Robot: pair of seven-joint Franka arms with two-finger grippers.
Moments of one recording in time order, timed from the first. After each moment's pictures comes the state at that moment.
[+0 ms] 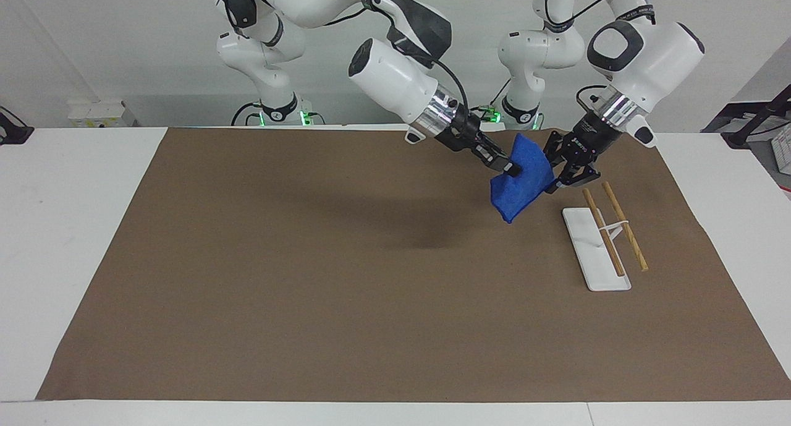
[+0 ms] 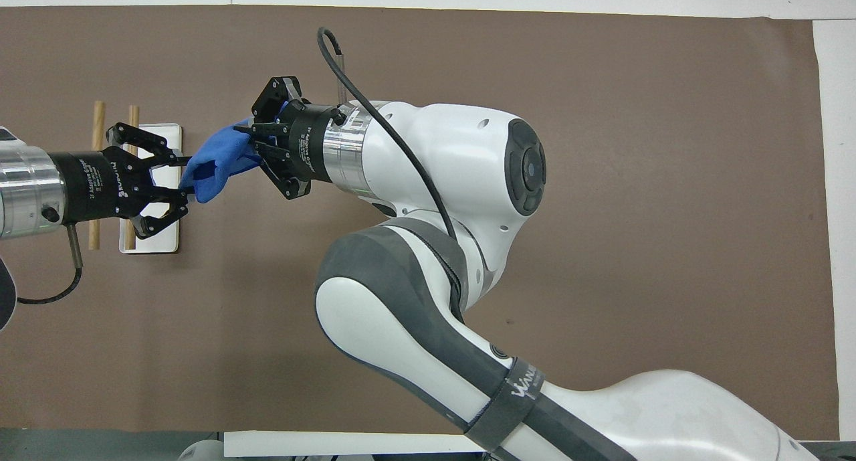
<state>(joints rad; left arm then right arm) -0.13 -0.25 -0.05 -2.21 -0.64 2.19 -1.55 0.27 0.41 0.55 -1.51 0.65 2.67 1.56</state>
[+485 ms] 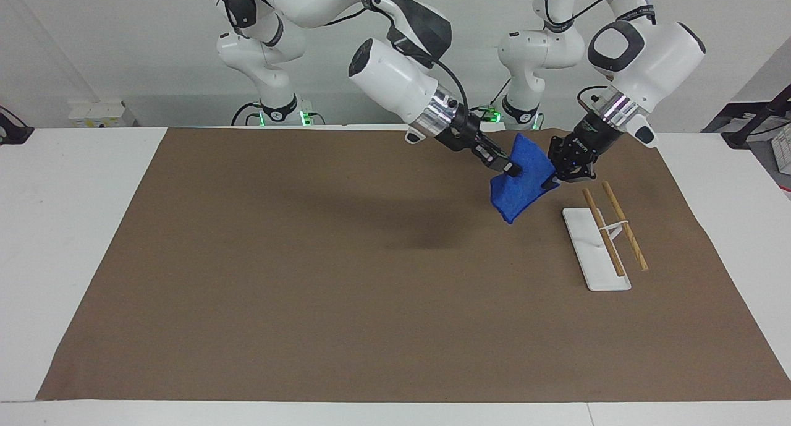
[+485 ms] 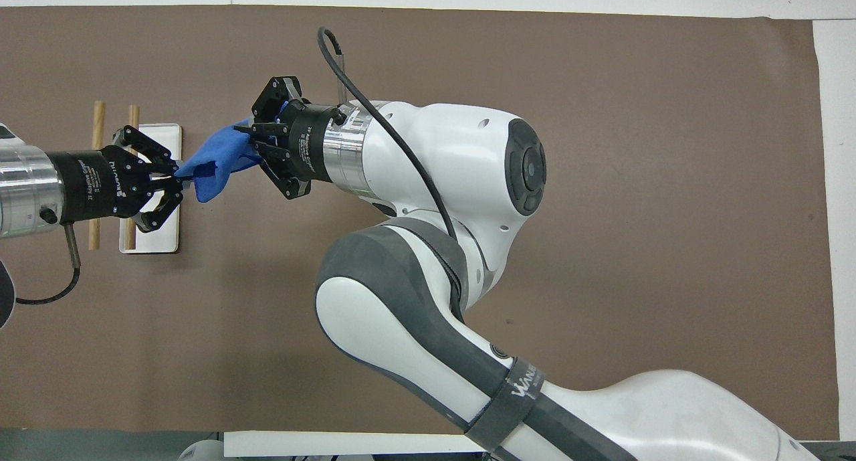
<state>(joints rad) -0.13 -0.25 -0.05 -2.21 -0.64 2.20 -1.51 0.27 0.41 0.55 -1.51 0.65 2.67 1.56</state>
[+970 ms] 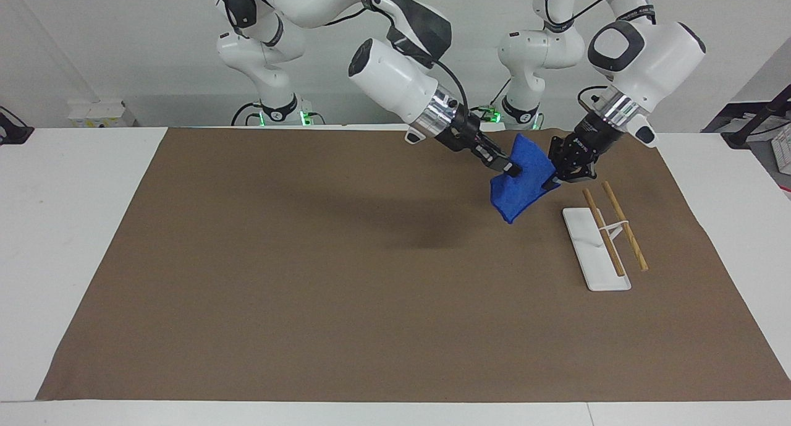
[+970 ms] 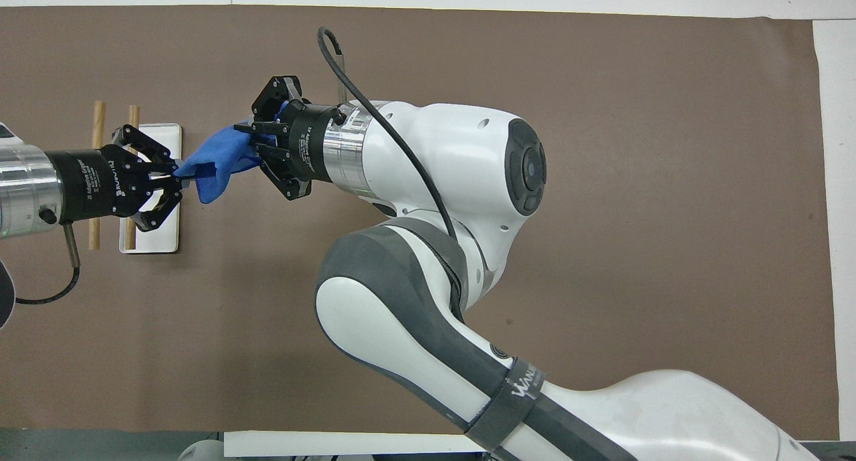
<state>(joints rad) -0.13 -0.25 -0.05 -2.21 -0.64 2.20 -1.49 0.27 0.41 0.55 -1.51 0.65 2.67 1.56</state>
